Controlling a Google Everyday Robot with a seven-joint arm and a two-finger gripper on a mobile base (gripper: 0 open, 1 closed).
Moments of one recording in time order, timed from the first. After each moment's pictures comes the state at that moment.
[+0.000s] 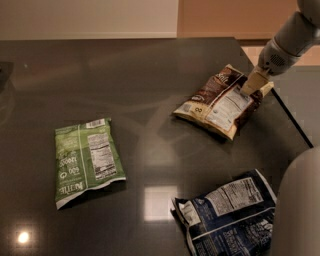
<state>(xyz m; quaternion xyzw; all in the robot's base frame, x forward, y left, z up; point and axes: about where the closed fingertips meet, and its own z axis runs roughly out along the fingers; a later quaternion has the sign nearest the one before) 0.660 -0.270 0.862 -0.47 0.86 0.08 0.17</state>
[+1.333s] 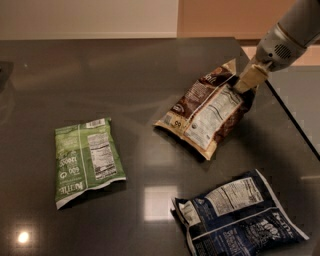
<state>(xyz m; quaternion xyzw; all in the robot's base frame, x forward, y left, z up) 0.593 -0.214 0.913 -0.52 0.82 0.14 0.18</state>
